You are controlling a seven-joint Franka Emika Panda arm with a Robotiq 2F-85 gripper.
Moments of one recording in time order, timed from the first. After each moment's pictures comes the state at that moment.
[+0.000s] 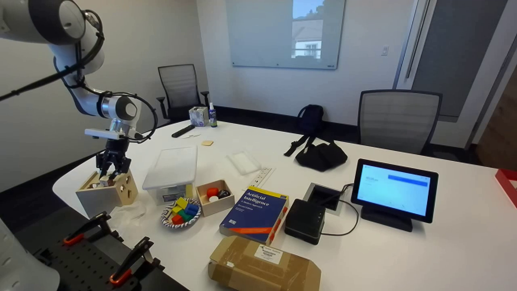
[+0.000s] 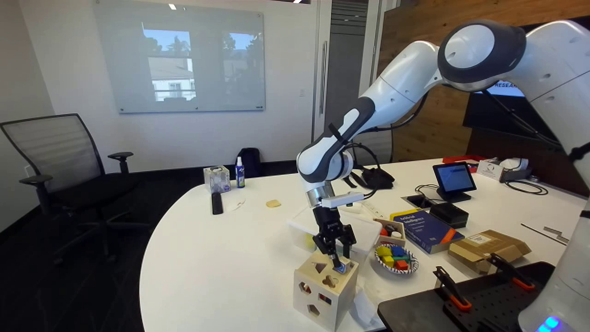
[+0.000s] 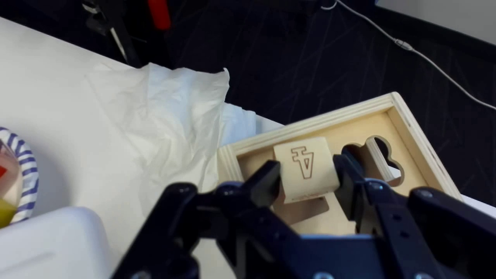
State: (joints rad) arm 0.38 0.74 0.22 -1.85 0.11 1.94 0.18
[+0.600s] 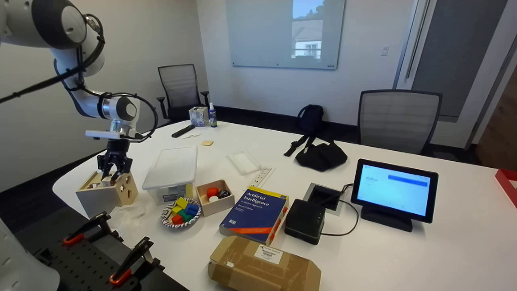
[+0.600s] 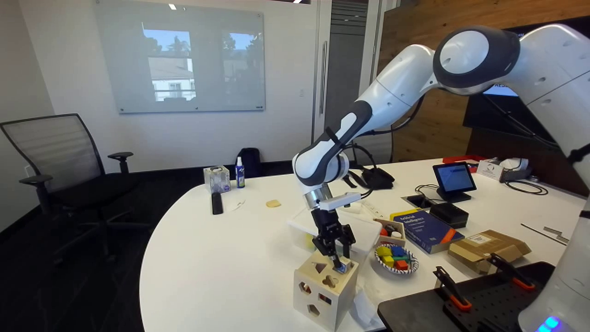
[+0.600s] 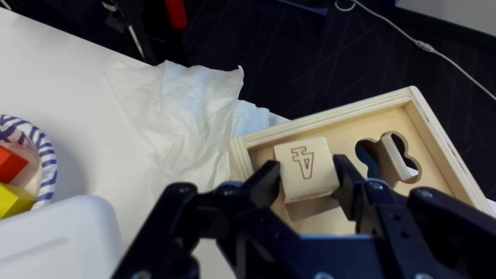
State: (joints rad) arm 0.40 0.78 0.21 -1.81 0.06 1.90 0.21
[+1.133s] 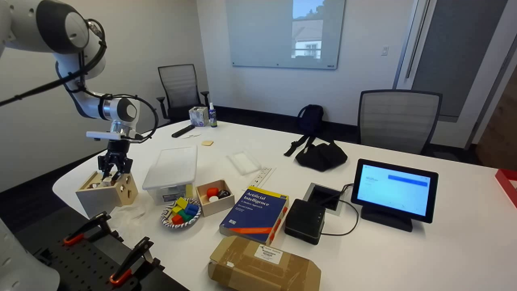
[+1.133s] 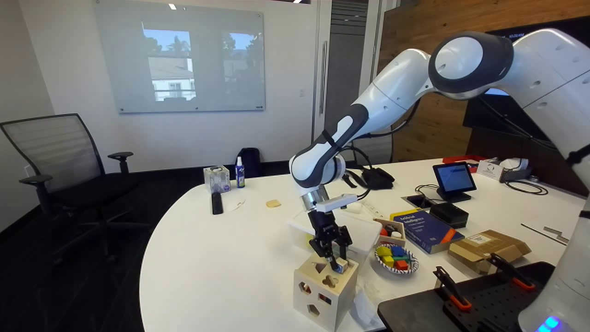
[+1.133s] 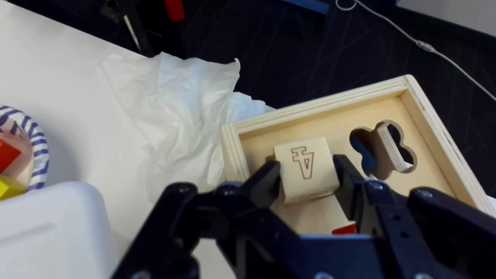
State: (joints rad) arm 0.41 0.81 0.21 -1.76 0.06 1.89 0.21
